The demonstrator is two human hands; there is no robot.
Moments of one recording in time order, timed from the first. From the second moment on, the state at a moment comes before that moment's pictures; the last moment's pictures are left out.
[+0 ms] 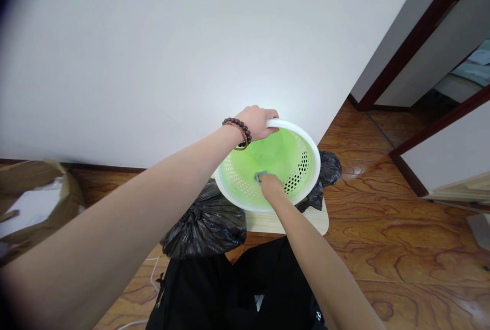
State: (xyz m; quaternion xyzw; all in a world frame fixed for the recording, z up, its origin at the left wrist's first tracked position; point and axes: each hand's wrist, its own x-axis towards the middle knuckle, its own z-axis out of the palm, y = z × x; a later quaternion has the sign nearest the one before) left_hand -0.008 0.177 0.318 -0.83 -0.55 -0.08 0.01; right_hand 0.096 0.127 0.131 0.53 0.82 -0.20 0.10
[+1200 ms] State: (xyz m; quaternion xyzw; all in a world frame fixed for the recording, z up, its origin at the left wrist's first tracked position) left_hand -0.008 0.178 0.318 -0.83 -0.55 -0.09 -0.01; right_hand 0.112 0.134 0.142 0.56 0.81 -0.08 0.15
